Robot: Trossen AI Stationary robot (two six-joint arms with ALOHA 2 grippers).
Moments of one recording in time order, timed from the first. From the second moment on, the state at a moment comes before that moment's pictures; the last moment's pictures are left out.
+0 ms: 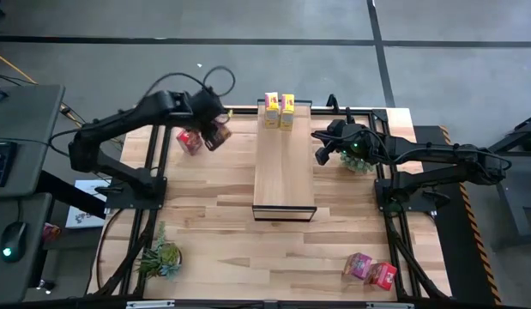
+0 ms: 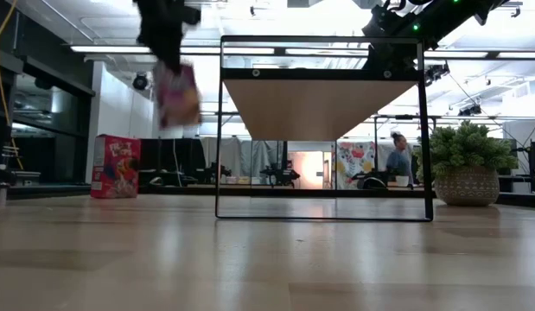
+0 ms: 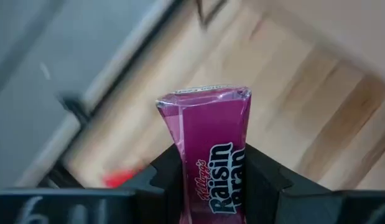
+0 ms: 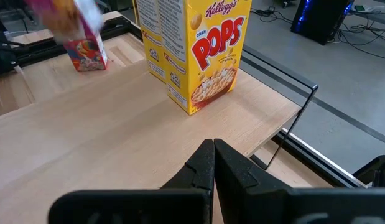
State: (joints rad) left arm 0.40 1.37 1.50 -1.24 -0.28 -0.13; right arm -0.23 1.02 0.74 -0.20 0.41 0.20
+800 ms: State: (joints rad) left arm 0.10 1.94 2.22 -1.33 -0.34 0.42; right arm -0.23 1.02 0.74 -0.21 0.41 0.20
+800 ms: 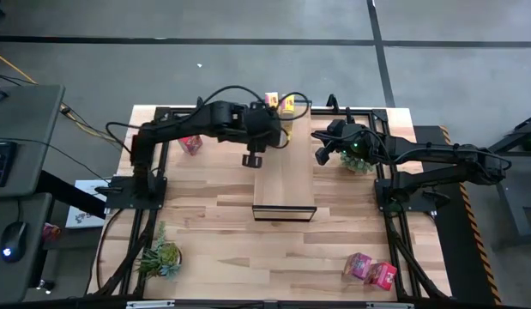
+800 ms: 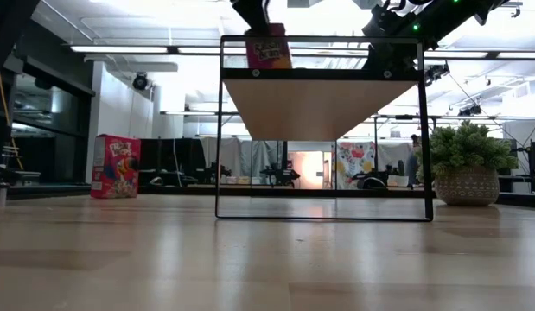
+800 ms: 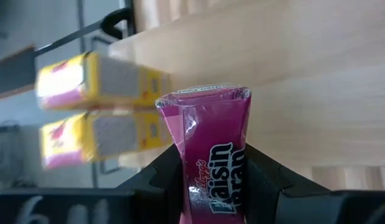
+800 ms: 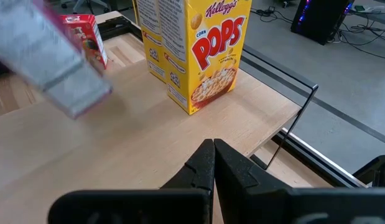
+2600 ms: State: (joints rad) left arm 0.22 1.76 2.03 -1.18 -0.27 0.18; right arm -0.21 1.05 0.74 -0.12 0.29 0.15
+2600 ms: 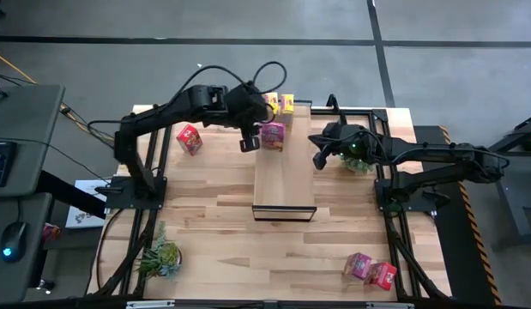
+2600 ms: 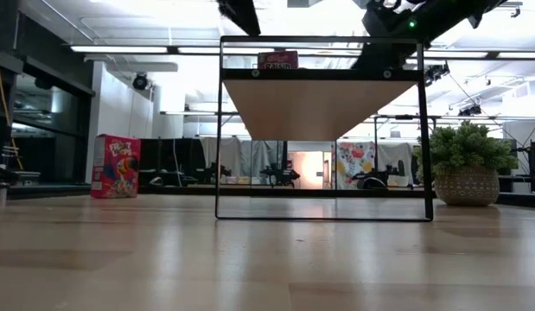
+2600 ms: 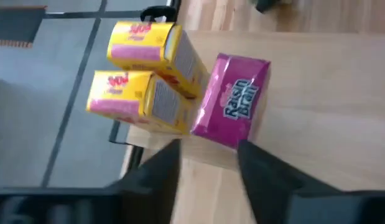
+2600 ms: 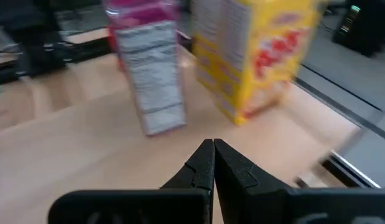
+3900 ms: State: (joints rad) left arm 0.26 1.38 0.77 0.30 -0.03 -0.03; right arm -0.23 1.38 0.74 0.41 0.30 0.05
